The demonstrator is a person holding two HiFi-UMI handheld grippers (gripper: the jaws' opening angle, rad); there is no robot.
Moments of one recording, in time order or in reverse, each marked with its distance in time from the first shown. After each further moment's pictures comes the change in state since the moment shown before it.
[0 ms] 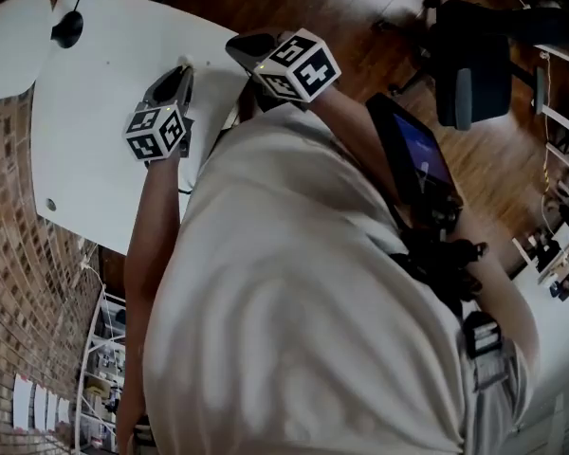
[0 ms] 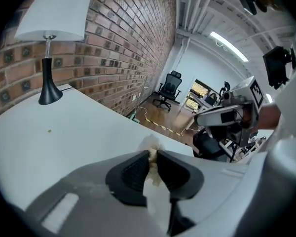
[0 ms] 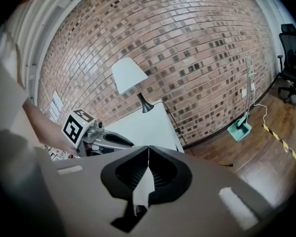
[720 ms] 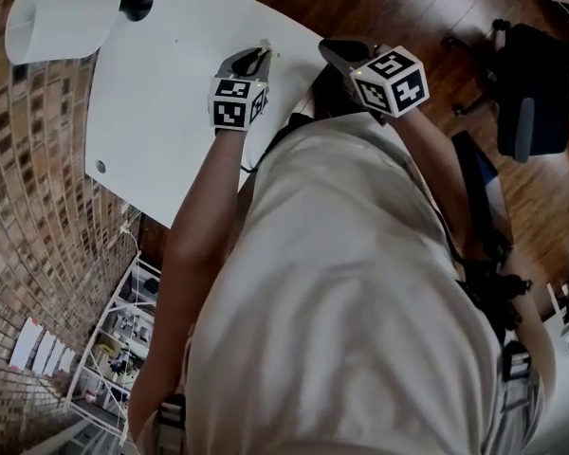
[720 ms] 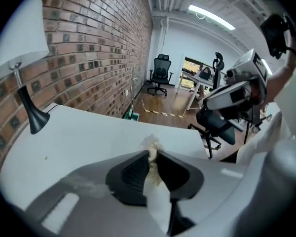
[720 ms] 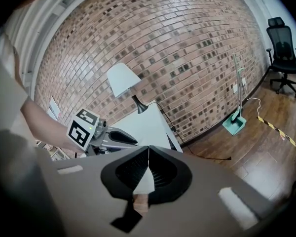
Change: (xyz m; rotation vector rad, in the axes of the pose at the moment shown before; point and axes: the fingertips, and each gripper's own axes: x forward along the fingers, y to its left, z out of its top) left arm 0.031 -0.013 -0.003 0.266 0.133 0.074; right arm -0.032 -0.021 -0.025 0.077 -0.049 -0.021
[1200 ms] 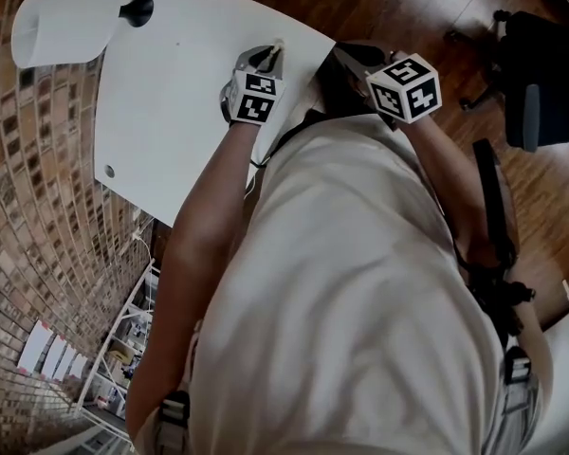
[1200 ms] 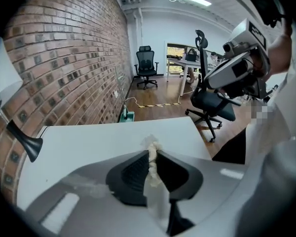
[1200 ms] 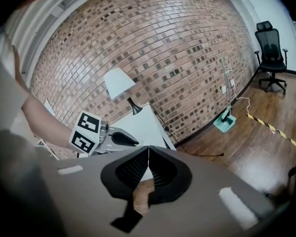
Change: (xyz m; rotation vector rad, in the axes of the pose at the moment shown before) left arm 0.021 -0.027 -0.008 0.257 0.078 0.032; right arm -0.037 -0.005 -0.023 0.042 -0.050 -0.074
